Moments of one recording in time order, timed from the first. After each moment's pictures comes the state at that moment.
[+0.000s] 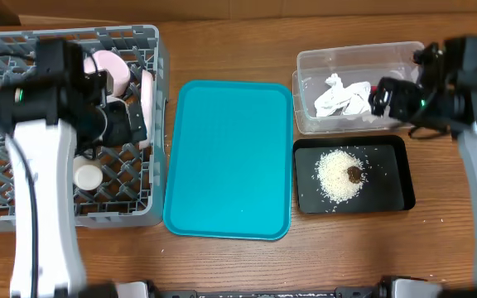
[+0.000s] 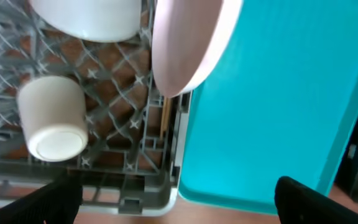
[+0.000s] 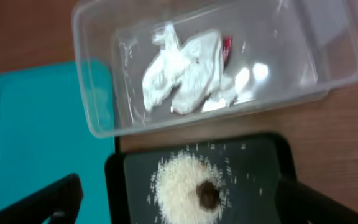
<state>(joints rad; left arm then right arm) 0.13 1.51 1.68 -1.44 0.11 -0.09 -0.09 1.45 1.45 -1.04 -0.21 0.15</state>
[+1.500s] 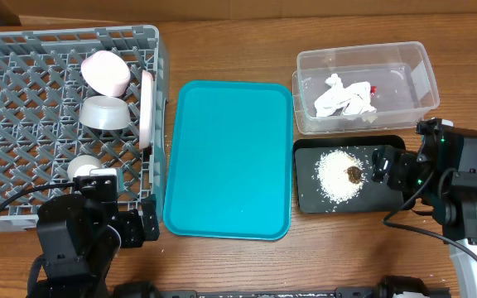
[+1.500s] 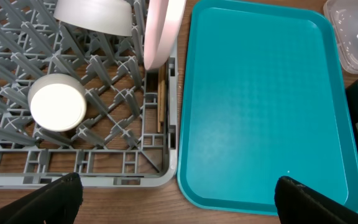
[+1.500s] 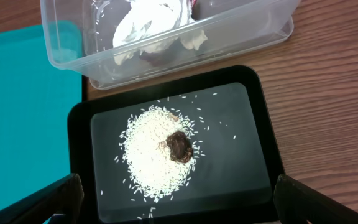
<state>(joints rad) 0.13 0.61 0.97 -1.16 0.13 0.00 -0.09 0.96 0.96 -0.93 -0.12 0.15</state>
